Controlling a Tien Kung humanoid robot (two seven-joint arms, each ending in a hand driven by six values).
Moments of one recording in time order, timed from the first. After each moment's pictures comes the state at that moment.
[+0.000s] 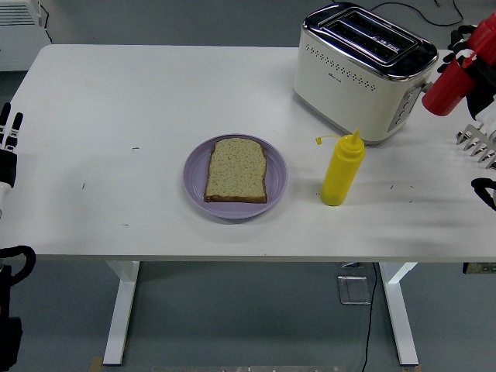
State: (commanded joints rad) left arm -0.10 0.01 -1.85 -1.43 0.48 0.05 -0.02; right arm 0.41 -0.30 1.36 1.38 -0.65 -0.23 0.09
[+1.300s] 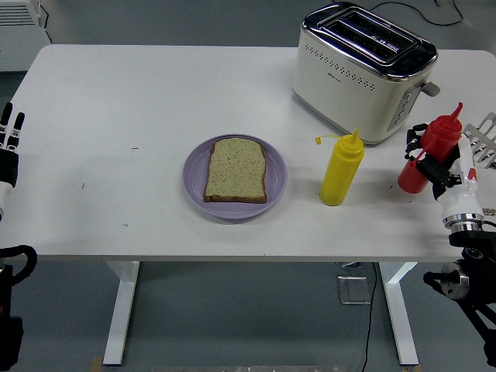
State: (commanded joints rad) left arm -0.10 0.01 -1.84 -1.42 0.48 0.05 -0.02; right arm 0.29 -0.29 0.97 1.17 -0.70 -0.38 0.57
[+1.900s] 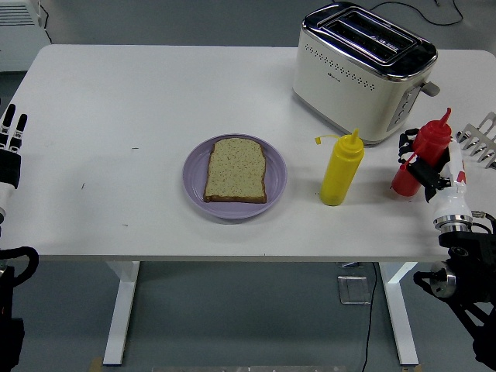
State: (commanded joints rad) left arm -0.10 0.00 -1.84 -1.42 0.48 0.05 -0.02; right arm 0.33 -0.25 0.92 1.07 -0.66 -0.40 0.62
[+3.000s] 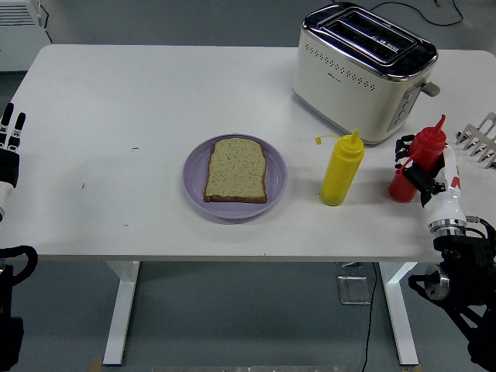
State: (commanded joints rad) left arm -0.10 0.01 -1.85 -1.42 0.48 0.05 -0.02; right arm 0.35 -0.24 0.87 1.02 -0.62 -0.42 0.65
